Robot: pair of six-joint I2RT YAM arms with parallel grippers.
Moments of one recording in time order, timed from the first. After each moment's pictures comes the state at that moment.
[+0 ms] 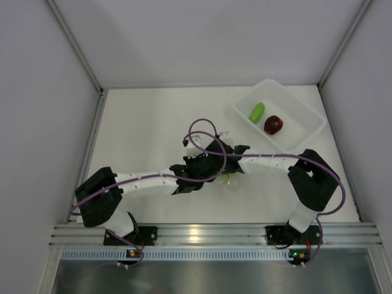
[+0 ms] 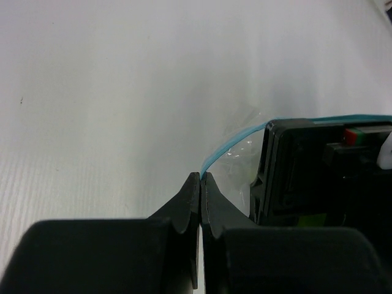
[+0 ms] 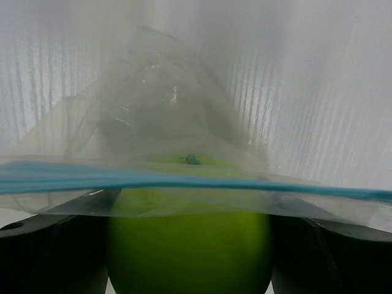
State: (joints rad) left arm -1.07 1.53 0.88 -0.20 -0.81 -0.96; right arm 0.87 1.70 1.04 -0.48 0.41 0.60
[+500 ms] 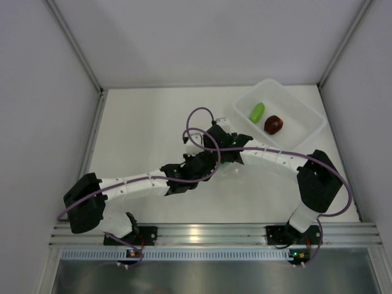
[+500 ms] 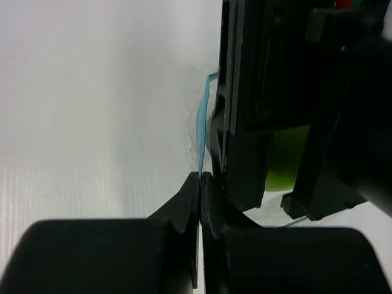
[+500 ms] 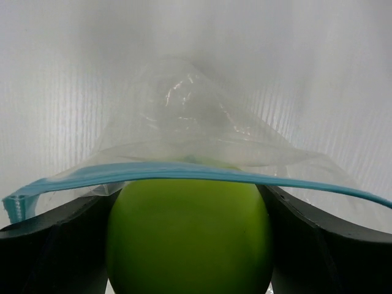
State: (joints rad) left arm -1.08 1.43 0.89 -0.20 -0.65 -0.88; right arm 0.87 1.66 1.19 -0.54 0.40 0.58
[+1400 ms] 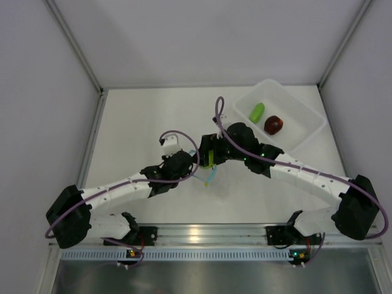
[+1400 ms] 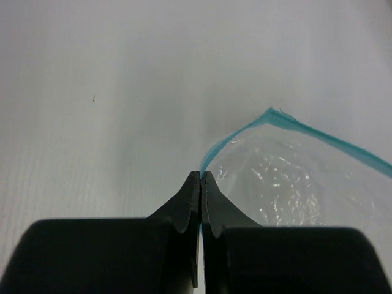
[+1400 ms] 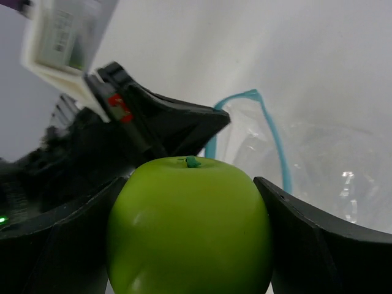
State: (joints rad) left arm -0.91 1.23 0.70 -0.20 -0.62 -0.87; right arm 0.85 1.32 1.00 -0.18 -0.16 0.58
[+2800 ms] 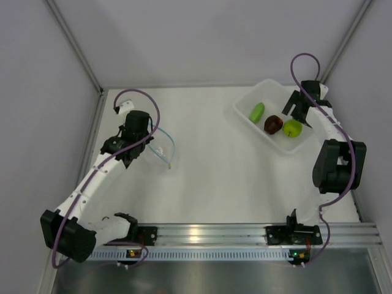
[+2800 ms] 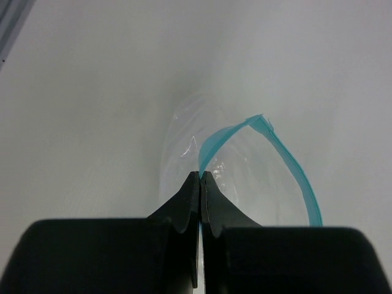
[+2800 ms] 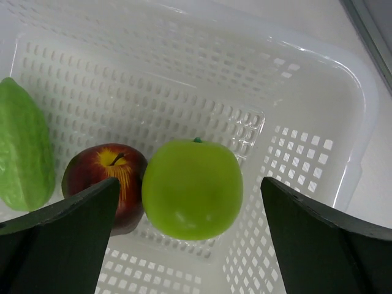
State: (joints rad) left arm -0.38 1.14 1.06 -0.59 -0.50 -0.61; right arm -0.08 1.76 1.41 -0.52 0.28 0.41
